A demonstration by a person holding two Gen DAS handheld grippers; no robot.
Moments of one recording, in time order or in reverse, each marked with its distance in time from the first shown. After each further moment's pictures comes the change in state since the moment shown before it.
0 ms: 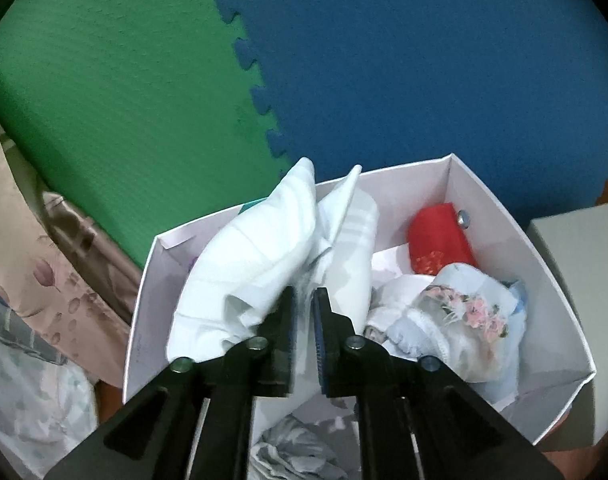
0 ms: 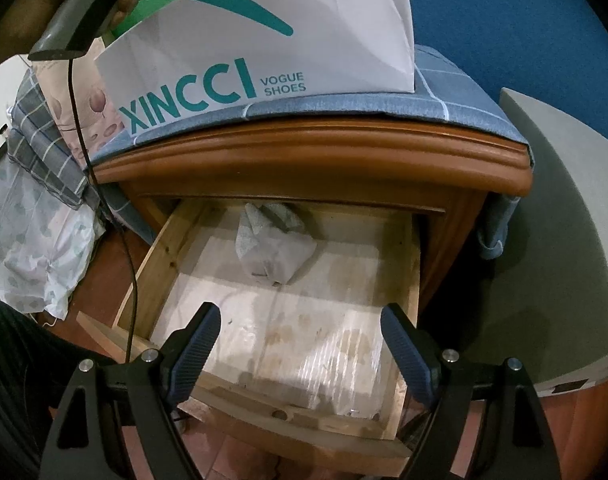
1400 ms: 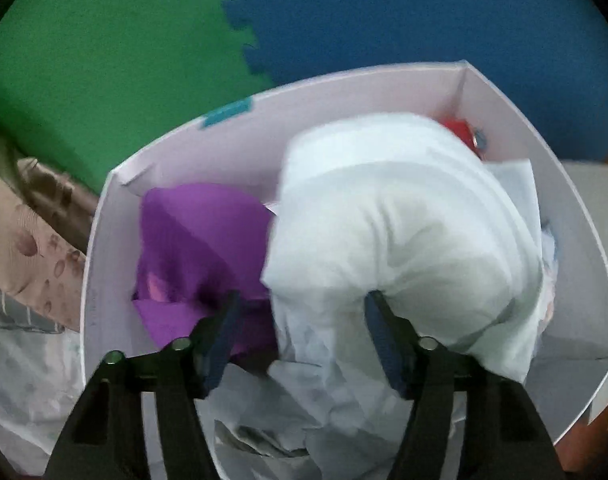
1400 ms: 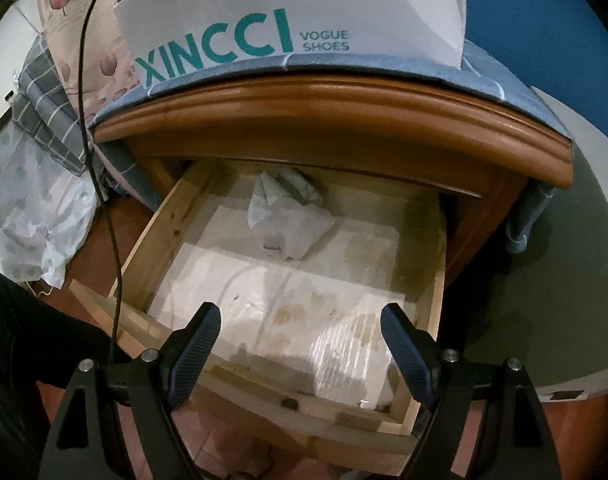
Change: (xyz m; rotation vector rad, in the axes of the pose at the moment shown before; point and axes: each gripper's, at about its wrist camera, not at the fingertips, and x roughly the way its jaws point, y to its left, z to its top) left arm 0.039 -0.006 -0.007 0.030 0.282 -0.004; right arm 0.022 0.017 -0.009 -0.073 0.075 0.006
